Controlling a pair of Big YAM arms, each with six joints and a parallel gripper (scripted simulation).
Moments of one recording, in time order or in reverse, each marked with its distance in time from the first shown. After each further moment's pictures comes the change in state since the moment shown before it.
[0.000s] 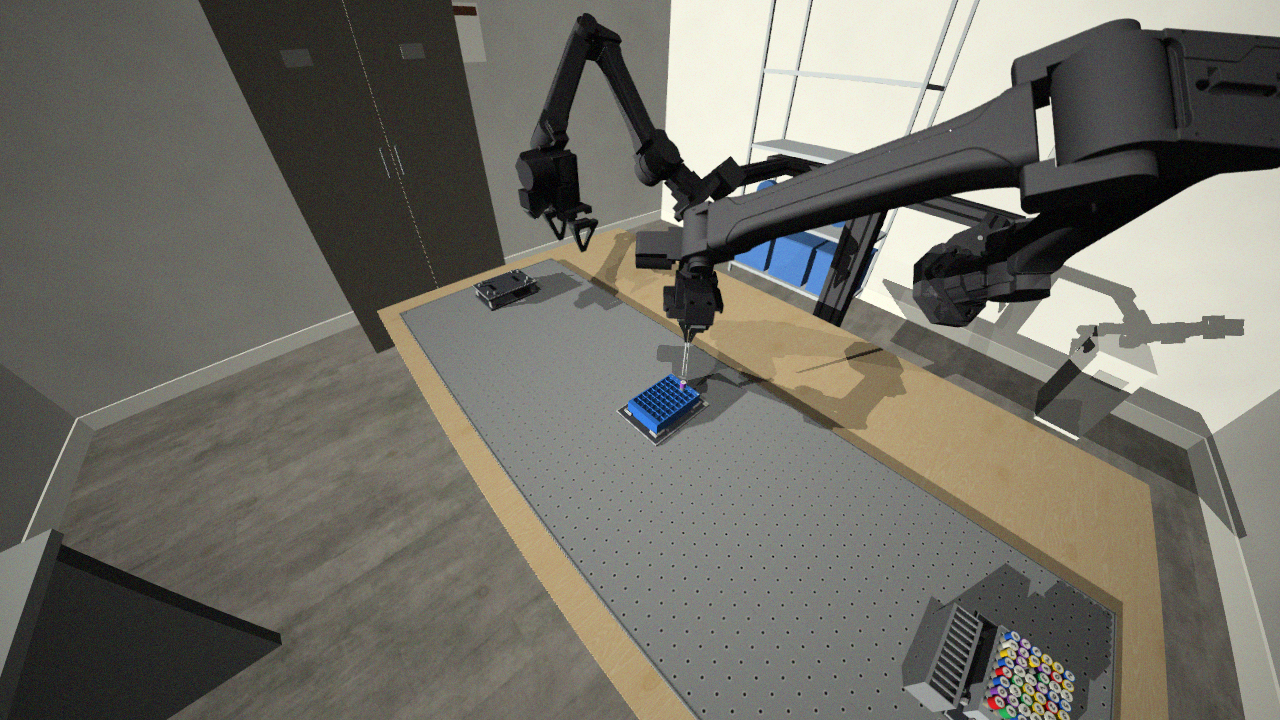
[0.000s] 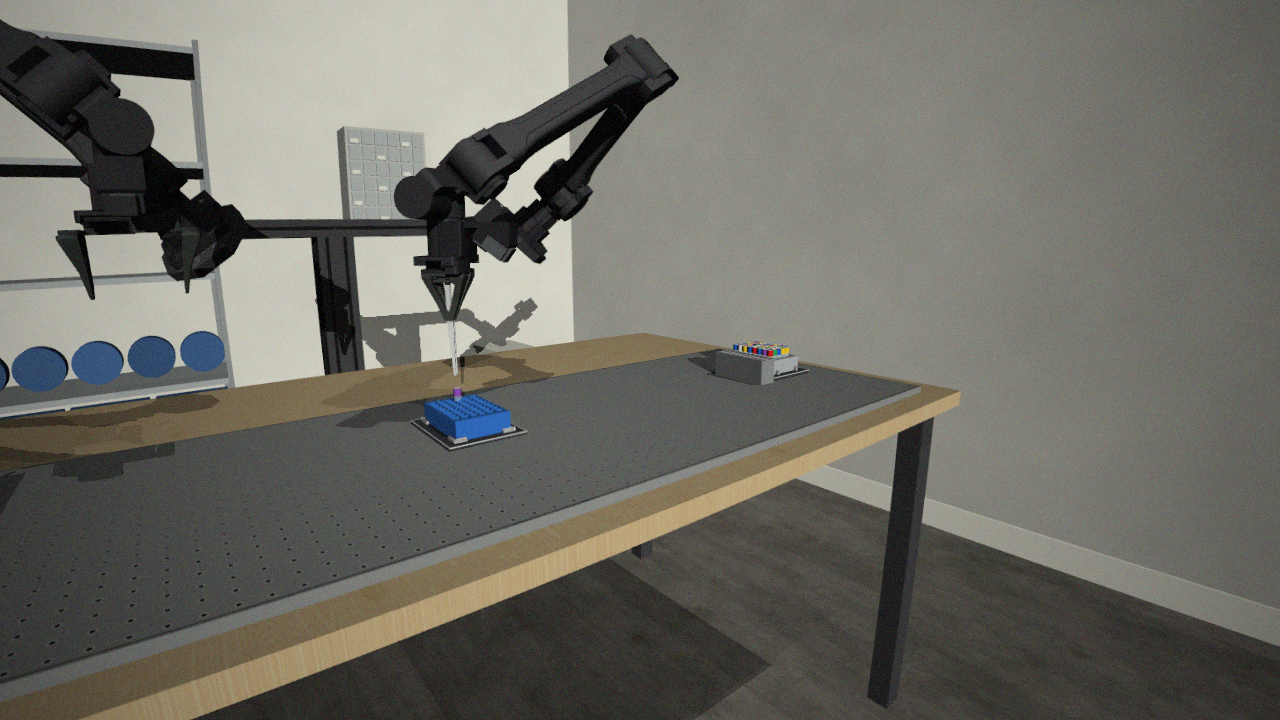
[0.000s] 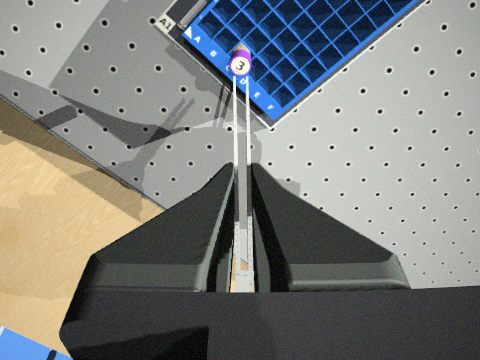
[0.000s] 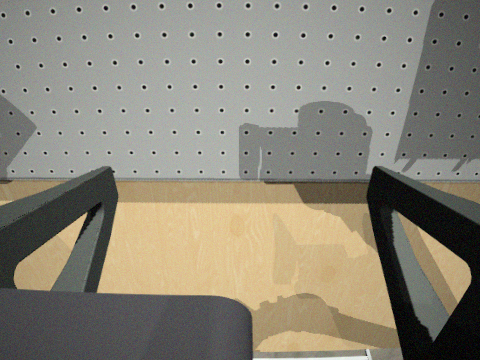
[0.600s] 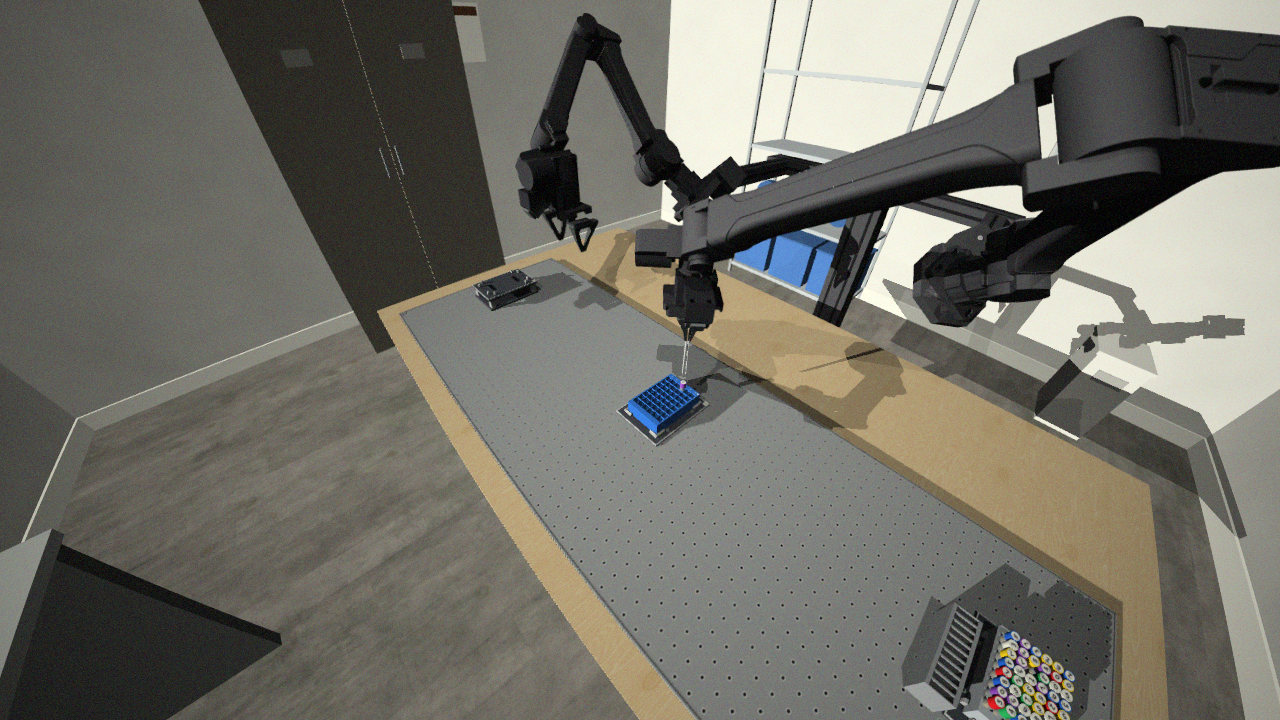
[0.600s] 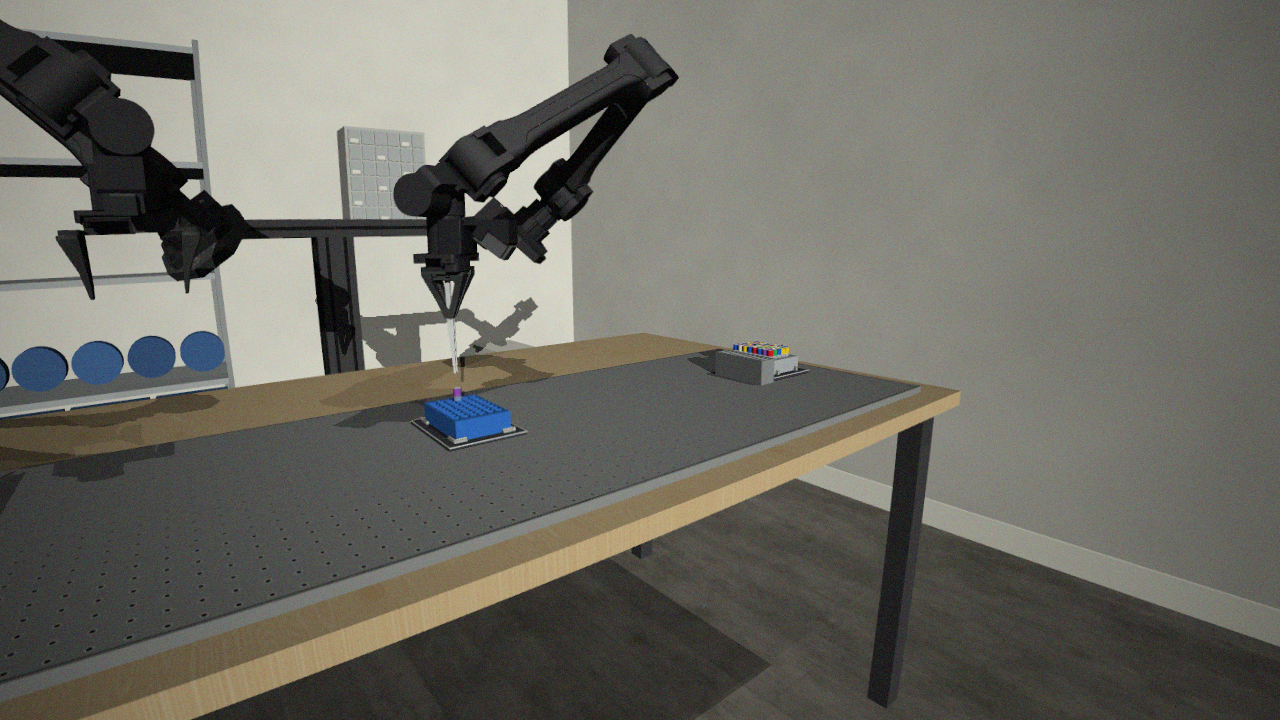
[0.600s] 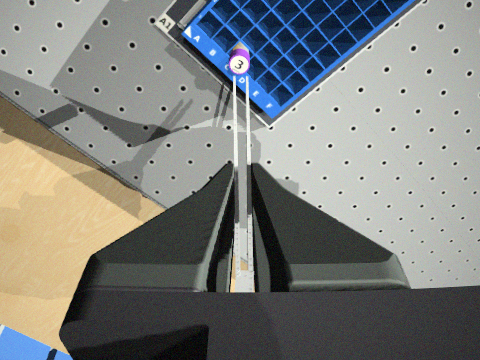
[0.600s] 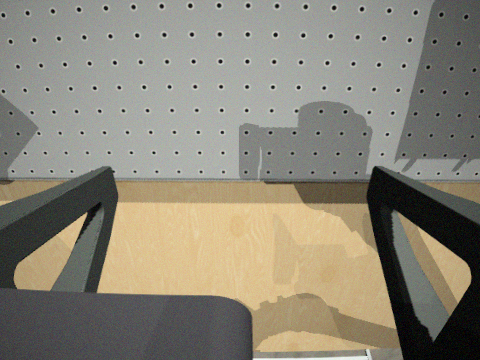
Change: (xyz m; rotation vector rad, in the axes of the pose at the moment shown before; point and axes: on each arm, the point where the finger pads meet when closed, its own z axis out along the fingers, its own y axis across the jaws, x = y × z) left arm 0.000 -0.001 -0.003 0.000 -0.001 0.000; right arm 0.000 0.000 0.000 0.000 0.000 0.000
